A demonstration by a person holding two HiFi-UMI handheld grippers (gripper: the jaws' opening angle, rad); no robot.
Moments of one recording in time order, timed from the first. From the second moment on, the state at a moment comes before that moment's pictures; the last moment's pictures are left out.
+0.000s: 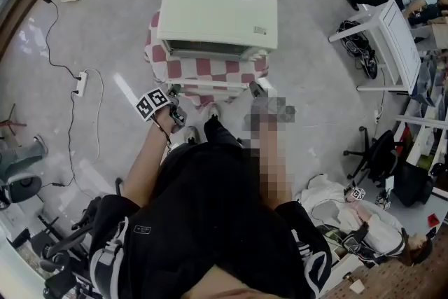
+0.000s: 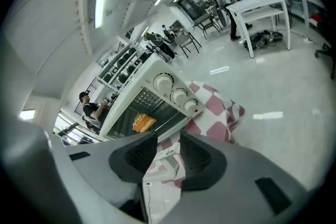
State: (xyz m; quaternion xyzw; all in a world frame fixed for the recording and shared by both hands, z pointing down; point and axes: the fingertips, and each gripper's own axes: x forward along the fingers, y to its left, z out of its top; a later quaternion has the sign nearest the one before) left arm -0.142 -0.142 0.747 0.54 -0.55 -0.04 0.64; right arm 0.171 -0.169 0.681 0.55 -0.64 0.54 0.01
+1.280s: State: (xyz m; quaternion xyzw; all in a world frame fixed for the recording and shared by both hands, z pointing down) left arm -0.195 -0.146 0.725 0.55 -0.53 -0.18 0.62; right arm 0.158 -0.150 0.726 0.49 -0.62 0.62 0.00
